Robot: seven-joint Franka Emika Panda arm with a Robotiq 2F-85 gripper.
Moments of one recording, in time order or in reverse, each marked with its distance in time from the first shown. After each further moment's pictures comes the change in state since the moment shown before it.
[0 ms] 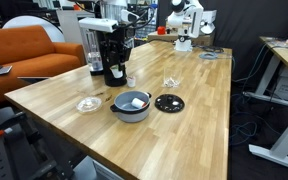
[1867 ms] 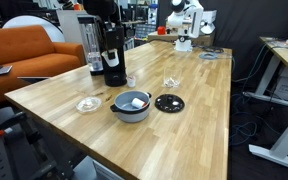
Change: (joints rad) arm -0.022 -0.447 -0.129 -0.400 0.275 0.145 0.159
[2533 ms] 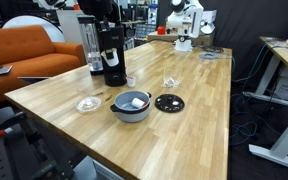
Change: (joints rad) arm 0.000 -0.034 0.008 -0.052 0.012 0.070 0.115
